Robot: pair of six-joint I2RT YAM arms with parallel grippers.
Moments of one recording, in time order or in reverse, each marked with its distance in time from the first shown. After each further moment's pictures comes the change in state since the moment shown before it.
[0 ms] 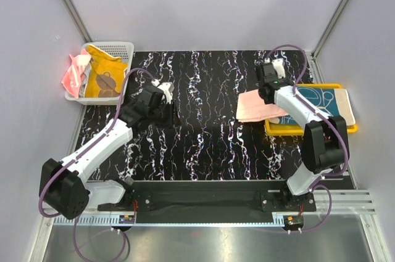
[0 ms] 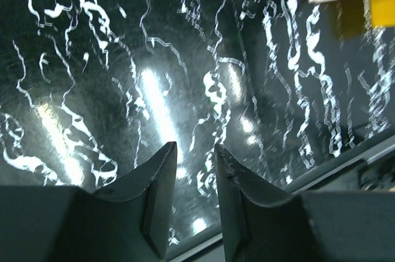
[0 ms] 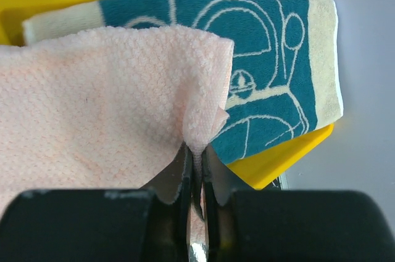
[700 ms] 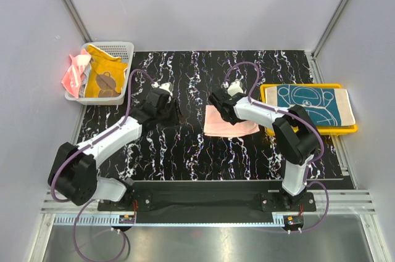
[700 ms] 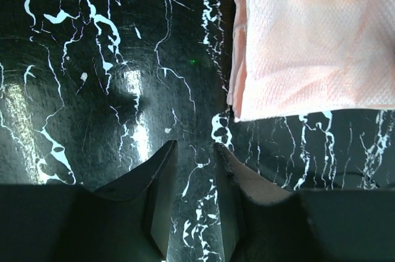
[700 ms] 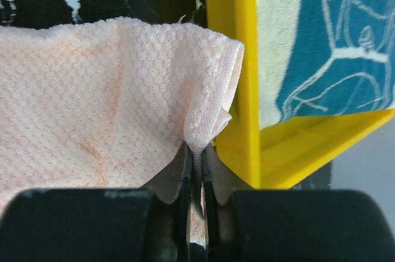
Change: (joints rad) left arm 0.000 0.150 -0.076 0.220 -0.083 -0.182; right arm 0.379 0.197 0.026 -0.190 0.039 0.372
